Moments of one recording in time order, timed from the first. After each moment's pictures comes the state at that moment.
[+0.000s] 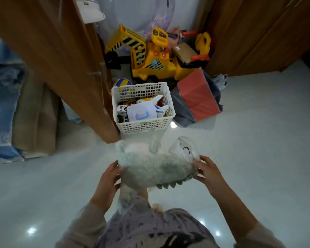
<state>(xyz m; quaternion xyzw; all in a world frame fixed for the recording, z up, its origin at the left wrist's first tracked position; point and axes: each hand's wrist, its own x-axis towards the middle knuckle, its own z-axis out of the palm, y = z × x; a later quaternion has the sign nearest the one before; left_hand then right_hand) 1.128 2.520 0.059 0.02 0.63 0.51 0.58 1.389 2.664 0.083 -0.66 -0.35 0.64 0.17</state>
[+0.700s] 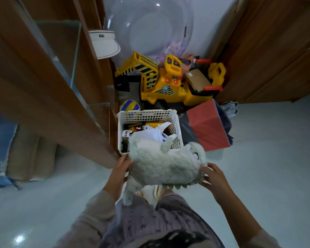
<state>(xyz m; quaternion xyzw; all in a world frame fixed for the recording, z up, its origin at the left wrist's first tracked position) 1.017 2.722 0.067 0.03 0.64 0.51 0.57 1.279 2.850 0.089 -0.69 -0.34 0.62 0.15</state>
